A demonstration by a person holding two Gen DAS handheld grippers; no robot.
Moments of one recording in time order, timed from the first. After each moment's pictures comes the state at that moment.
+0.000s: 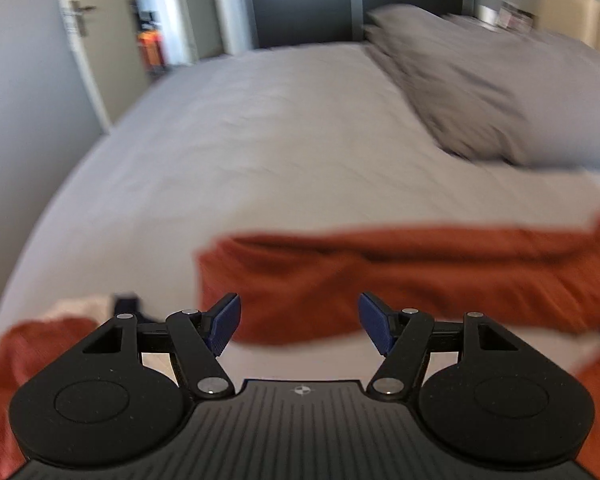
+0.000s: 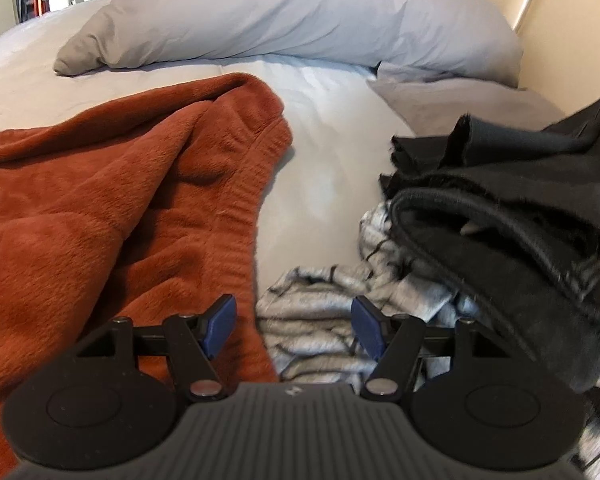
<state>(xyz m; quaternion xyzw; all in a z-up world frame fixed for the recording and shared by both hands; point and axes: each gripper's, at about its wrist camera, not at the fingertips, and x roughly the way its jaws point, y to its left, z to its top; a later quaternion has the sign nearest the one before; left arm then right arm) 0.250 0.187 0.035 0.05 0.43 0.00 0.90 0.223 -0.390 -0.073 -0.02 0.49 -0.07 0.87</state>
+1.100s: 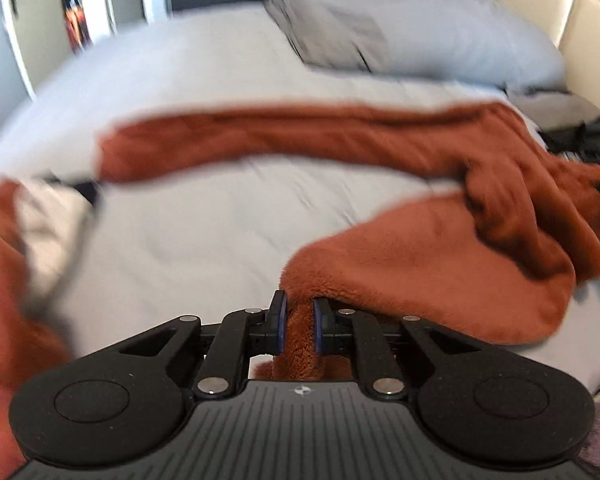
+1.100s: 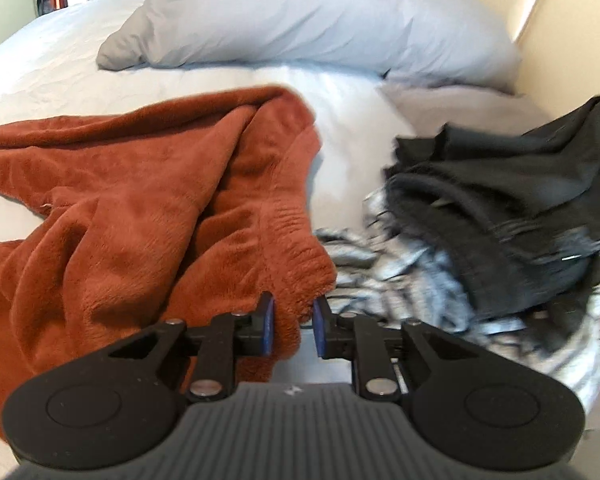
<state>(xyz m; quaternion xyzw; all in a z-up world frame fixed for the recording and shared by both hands) 0.094 0.137 0.038 0.04 0.44 -0.08 0.89 0.160 -0.363 -0.004 -0.04 0.49 -0.07 0.87</state>
